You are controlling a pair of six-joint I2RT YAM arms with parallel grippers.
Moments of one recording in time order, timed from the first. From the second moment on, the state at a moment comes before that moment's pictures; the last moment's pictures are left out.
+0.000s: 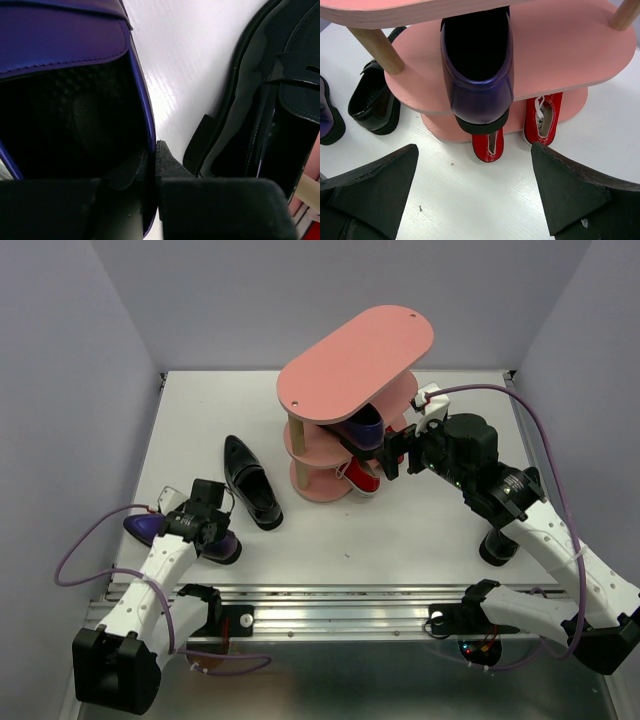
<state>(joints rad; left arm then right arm) -0.22 0.87 0.57 -0.77 -0.37 -1.28 0.63 1.03 1.18 -0.44 0.08 0.06</state>
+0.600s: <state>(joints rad) -0.22 0.83 0.89 -0.93 -0.50 -1.24 0.63 1.04 1.18 -0.44 0.08 0.06</state>
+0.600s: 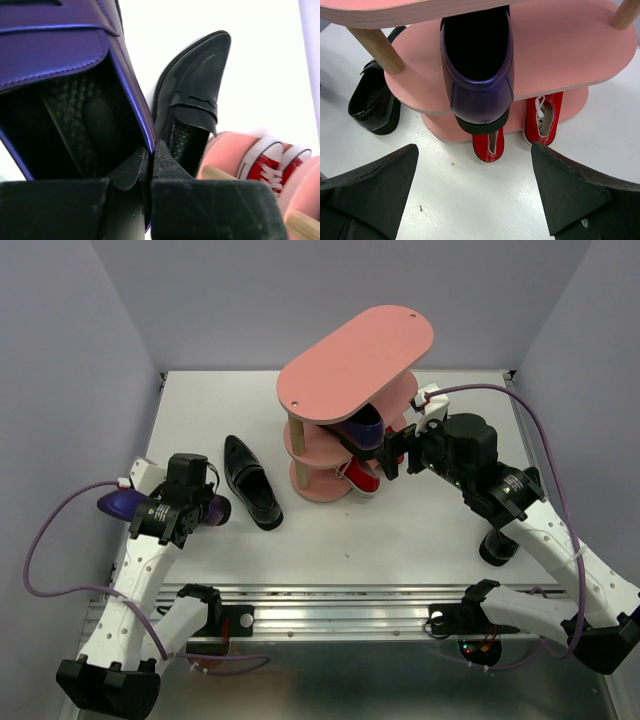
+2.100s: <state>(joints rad) -1.06 1.28 1.31 -1.08 -0.58 -1.53 0.63 1.07 1.22 -0.47 0.18 0.10</state>
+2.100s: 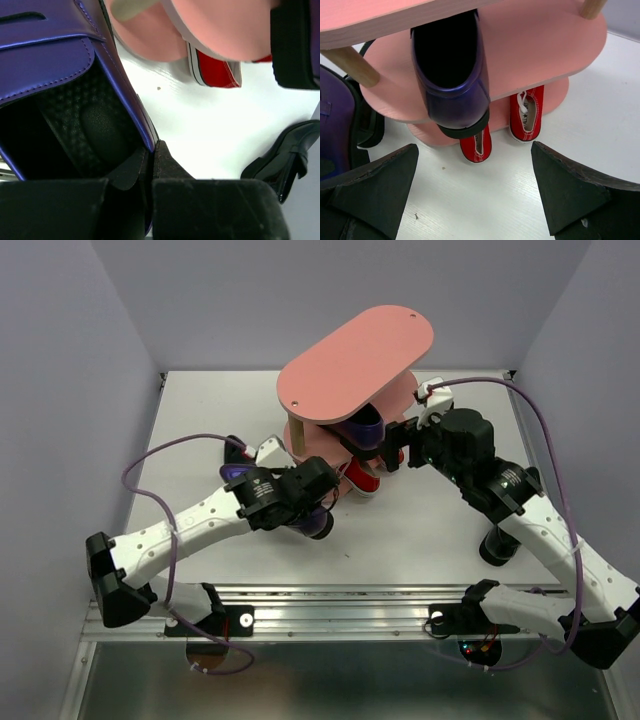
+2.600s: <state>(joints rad) -1.20 1.52 1.41 -0.97 -0.56 -1.44 0.63 0.96 1.23 -0.49 0.39 0.18</state>
